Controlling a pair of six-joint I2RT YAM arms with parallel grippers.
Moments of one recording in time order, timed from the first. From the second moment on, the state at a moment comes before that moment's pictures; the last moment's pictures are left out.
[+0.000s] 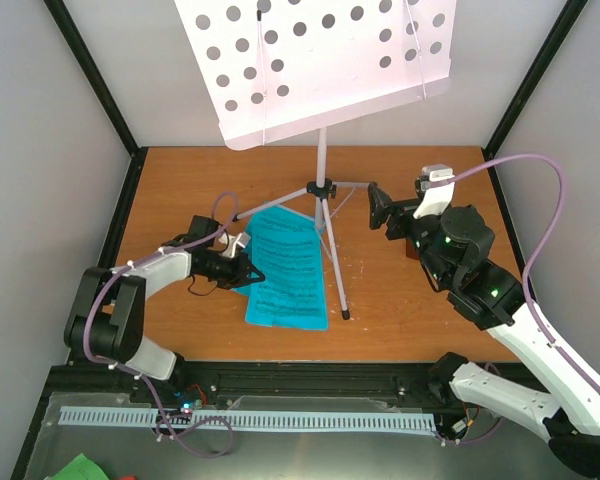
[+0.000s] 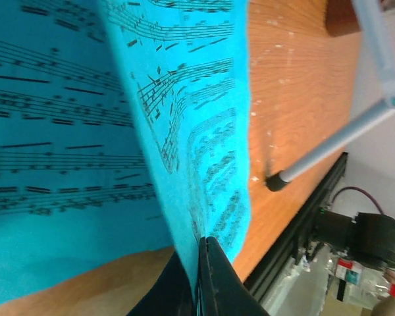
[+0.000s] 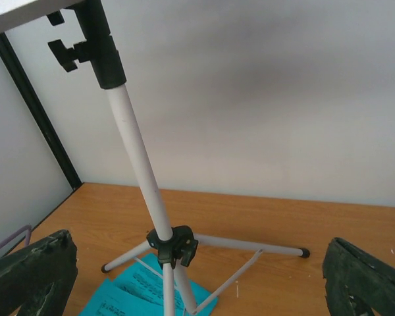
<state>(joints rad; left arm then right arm) -0.23 1.48 0.72 -0.40 0.86 -0.37 0.71 0.85 1.08 -0.29 0.36 0.21</state>
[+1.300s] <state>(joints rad) -0.72 1.52 0.84 0.31 0.33 -0.70 0.34 0.77 0.62 -0.28 0.01 0.45</state>
